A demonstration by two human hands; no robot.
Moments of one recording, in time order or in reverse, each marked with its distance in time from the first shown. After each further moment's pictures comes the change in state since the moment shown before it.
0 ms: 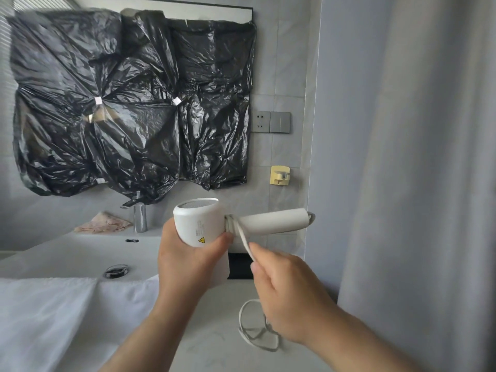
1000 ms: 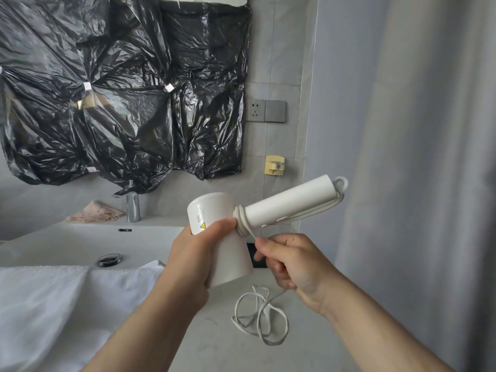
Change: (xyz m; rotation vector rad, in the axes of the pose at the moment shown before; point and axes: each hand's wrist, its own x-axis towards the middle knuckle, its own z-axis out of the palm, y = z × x) left_hand -0.018 0.013 0.011 -0.416 -0.319 -0.461; right_hand 0.006 0.023 -0.017 0.902 -0.081 0.604
